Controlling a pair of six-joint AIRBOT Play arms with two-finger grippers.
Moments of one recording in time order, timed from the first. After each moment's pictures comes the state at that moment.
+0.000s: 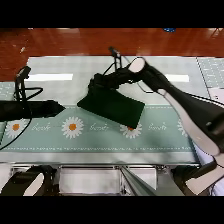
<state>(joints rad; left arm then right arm) -0.01 -0.74 0.73 1.01 -1.12 -1.44 0.54 -1.83 1.62 -0.65 0.89 1.47</state>
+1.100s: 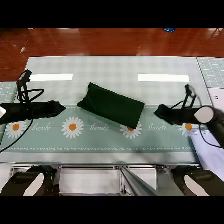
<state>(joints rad) -0.01 -0.75 0.68 1.00 -1.04 -1.45 0.10 -0.94 0.54 -1.10 0.78 1.84</state>
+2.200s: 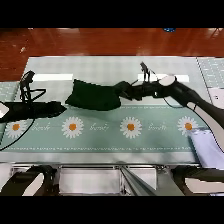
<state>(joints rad) -0.01 -0.79 0.68 1.00 -1.04 -1.45 0.32 -1.52 1.14 -0.52 0.86 1.32</state>
